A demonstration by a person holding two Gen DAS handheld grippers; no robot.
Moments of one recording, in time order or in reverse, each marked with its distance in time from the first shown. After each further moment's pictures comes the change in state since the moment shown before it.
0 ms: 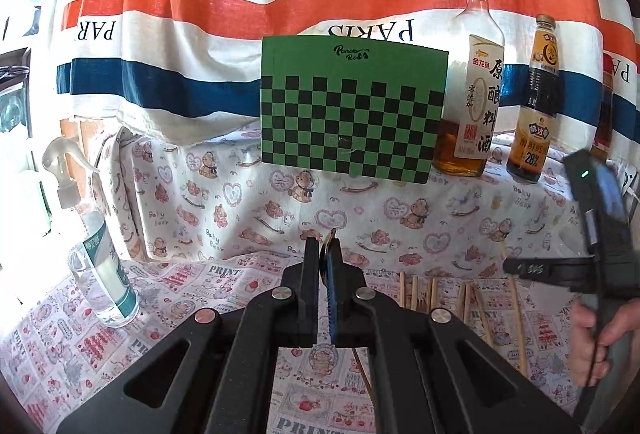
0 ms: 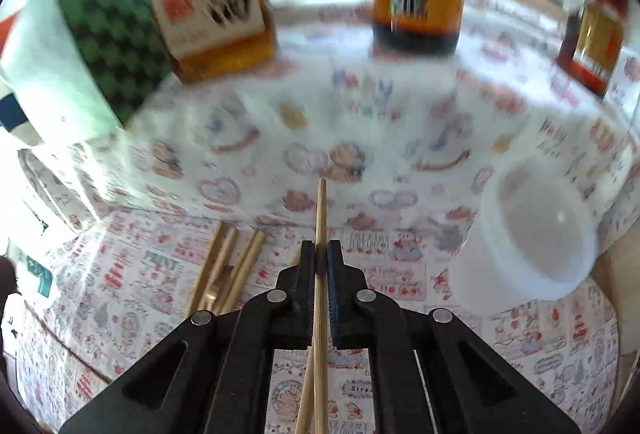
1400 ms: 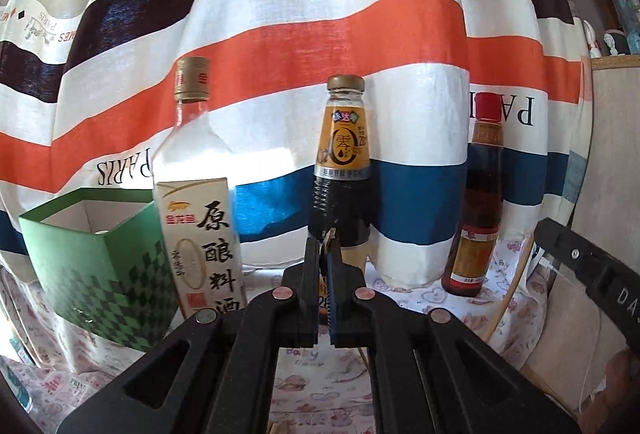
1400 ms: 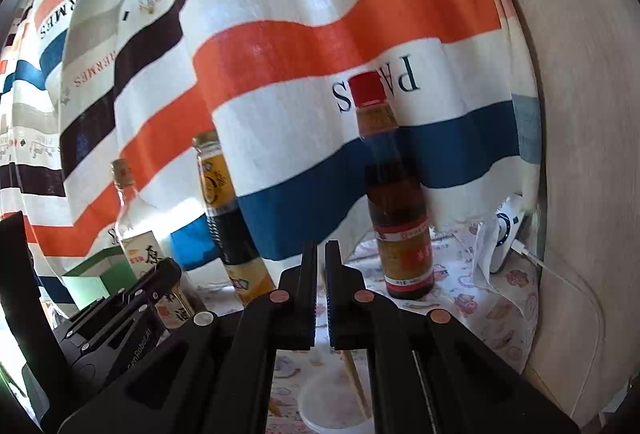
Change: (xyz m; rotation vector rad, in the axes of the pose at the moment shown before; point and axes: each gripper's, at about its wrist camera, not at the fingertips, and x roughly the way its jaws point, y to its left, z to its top) left arm 0.018 -0.230 0.105 0.125 -0.226 -0.306; right arm -0.182 -0.174 0.022 0.197 -0.659 -0.009
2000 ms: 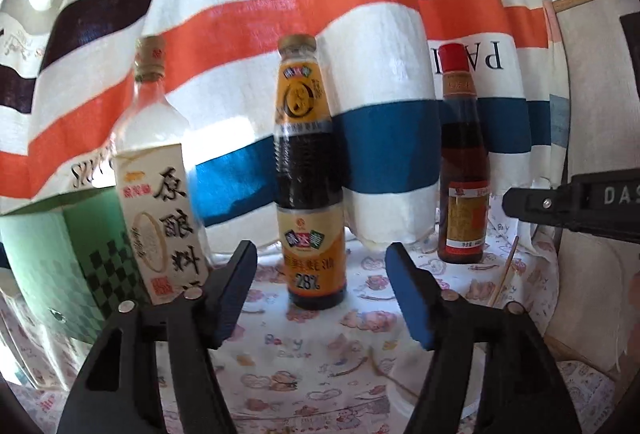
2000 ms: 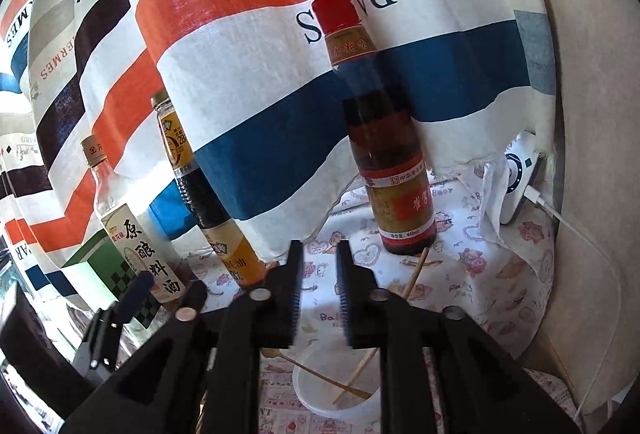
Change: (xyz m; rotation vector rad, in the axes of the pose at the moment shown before) left arm 0.005 -0.013 -0.042 0.124 -0.060 -0.041; right arm 0.033 -0.023 -0.007 0.077 0.185 0.040
